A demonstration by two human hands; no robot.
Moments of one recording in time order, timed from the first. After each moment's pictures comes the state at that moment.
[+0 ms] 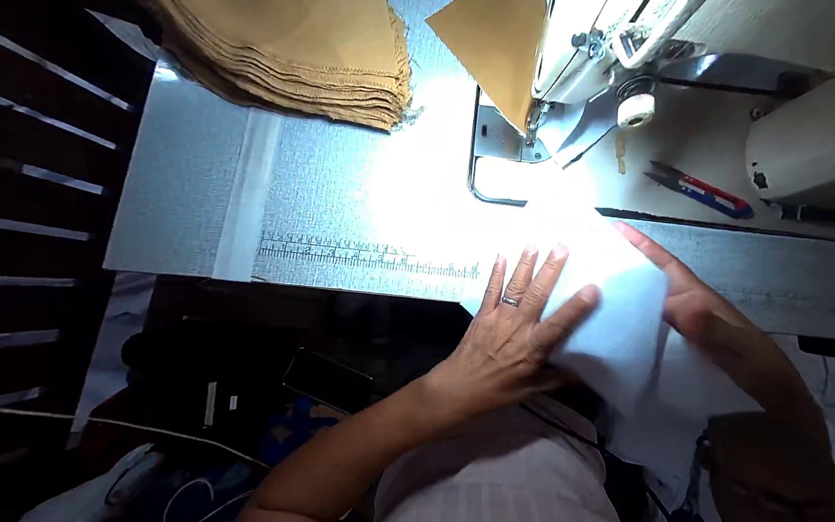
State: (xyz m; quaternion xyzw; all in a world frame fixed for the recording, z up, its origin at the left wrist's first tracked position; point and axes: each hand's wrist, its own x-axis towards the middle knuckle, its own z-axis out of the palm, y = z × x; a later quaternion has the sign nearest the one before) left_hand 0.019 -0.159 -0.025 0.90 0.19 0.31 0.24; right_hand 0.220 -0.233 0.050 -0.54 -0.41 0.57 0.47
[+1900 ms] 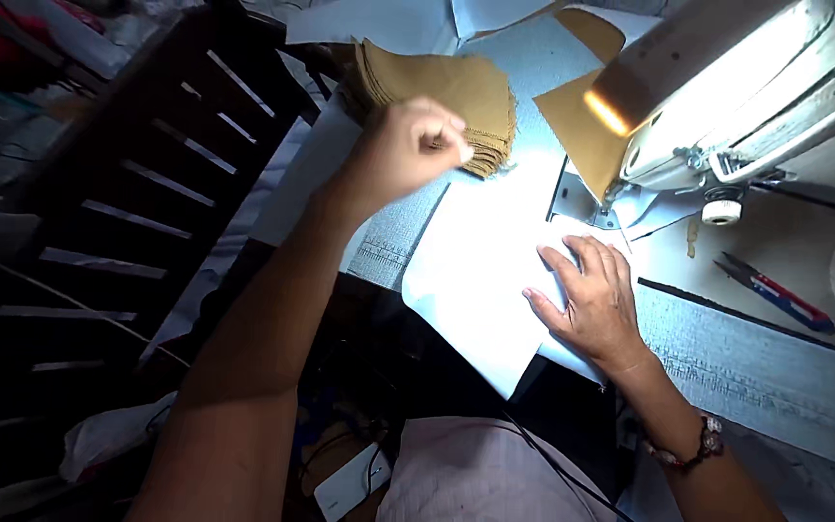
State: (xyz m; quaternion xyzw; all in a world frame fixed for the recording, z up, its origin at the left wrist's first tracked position) left_hand -0.081 0.049 0.074 0.88 0.35 0.27 0.20; right_hand 0.169 -0.116 -0.037 -0.60 -0.75 0.00 0.26
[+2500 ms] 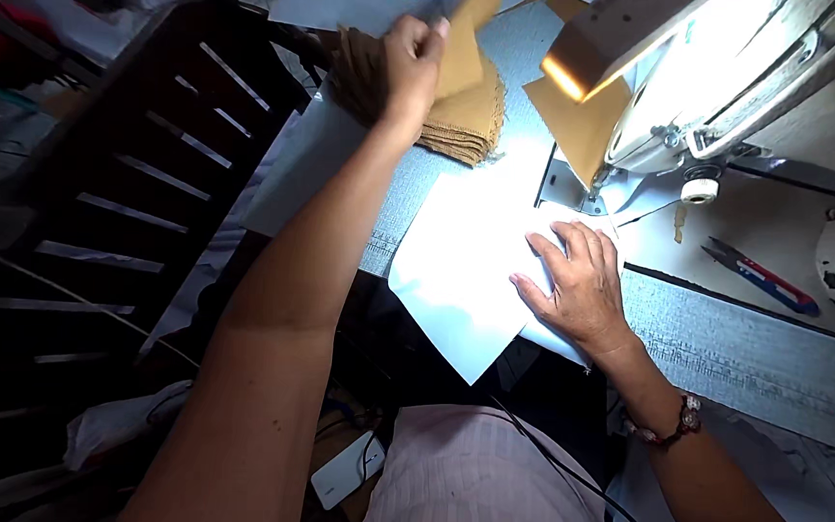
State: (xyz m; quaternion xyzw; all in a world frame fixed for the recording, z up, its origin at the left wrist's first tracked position) left_hand -0.024 0.115 0.057 0.66 0.54 0.44 0.27; right_hand 0.169 -0.119 -0.038 -0.61 -0.75 0.01 0.26
